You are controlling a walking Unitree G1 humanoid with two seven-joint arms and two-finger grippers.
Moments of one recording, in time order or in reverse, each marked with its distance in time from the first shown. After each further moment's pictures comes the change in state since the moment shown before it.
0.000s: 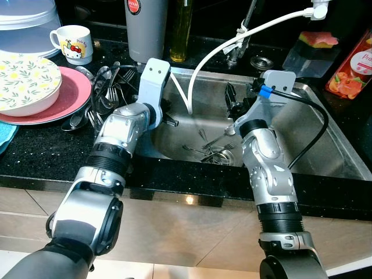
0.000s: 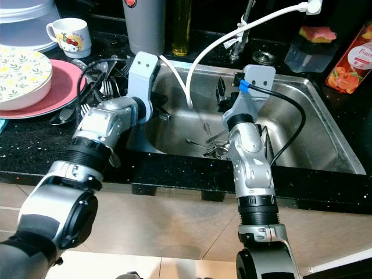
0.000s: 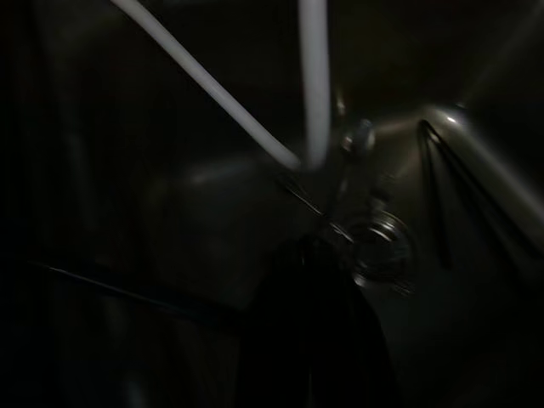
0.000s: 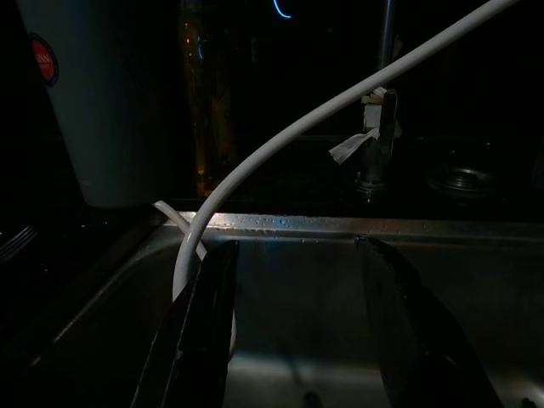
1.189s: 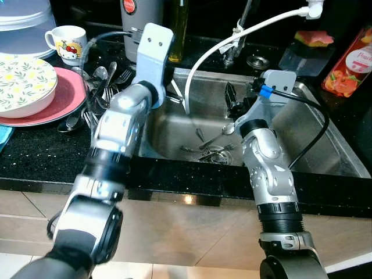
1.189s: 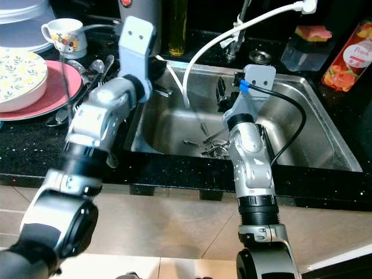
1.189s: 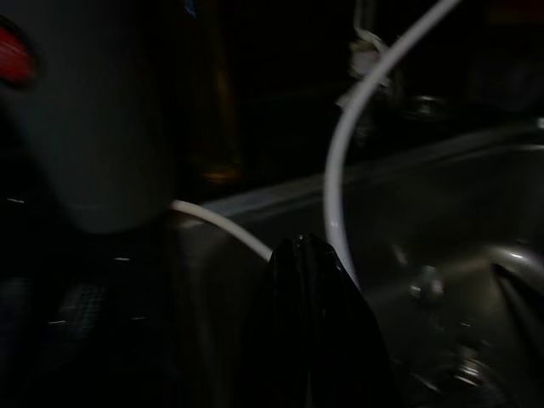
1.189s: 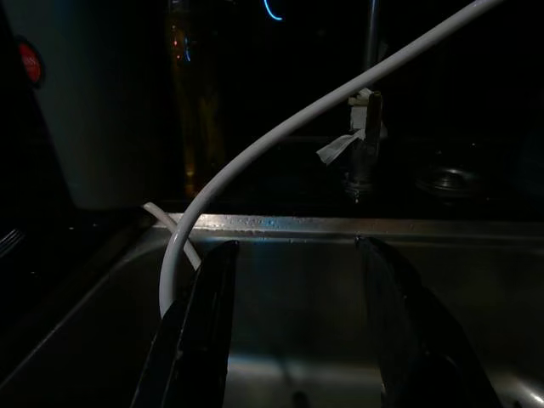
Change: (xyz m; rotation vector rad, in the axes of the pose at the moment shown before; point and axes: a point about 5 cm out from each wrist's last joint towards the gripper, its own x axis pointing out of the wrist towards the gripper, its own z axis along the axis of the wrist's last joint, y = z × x) left arm -0.049 -0.010 0.060 0.252 -0.424 0.212; right arm -0.001 -0.001 0.000 -0.001 -0.002 -0.002
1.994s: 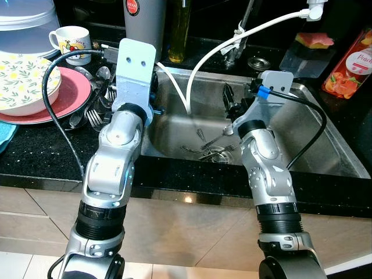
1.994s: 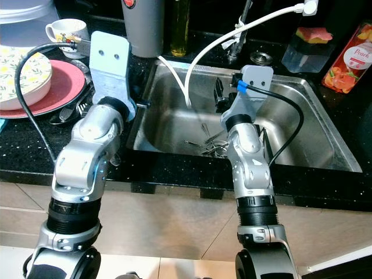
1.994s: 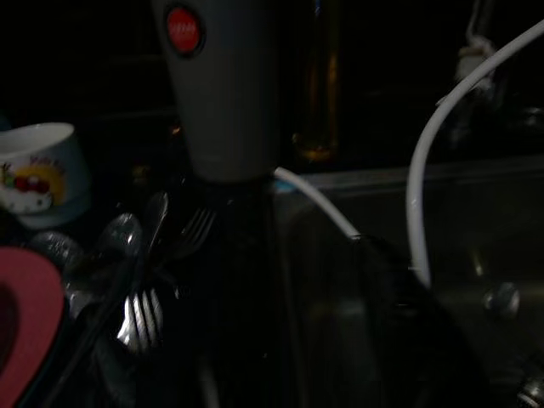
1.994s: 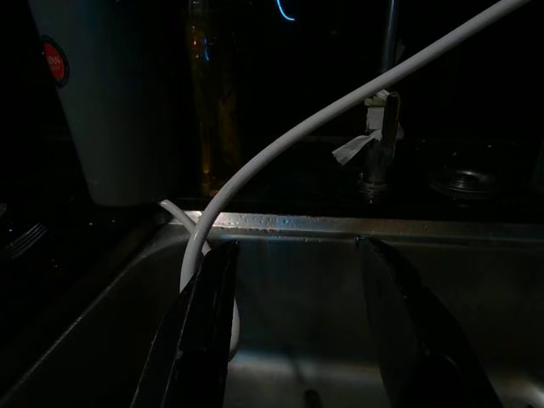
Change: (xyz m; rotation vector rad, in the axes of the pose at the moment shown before) left arm -0.054 -0.009 -0.006 -0.026 0.014 0.258; right arm 0.000 0.004 -0.002 0.004 0.007 0.018
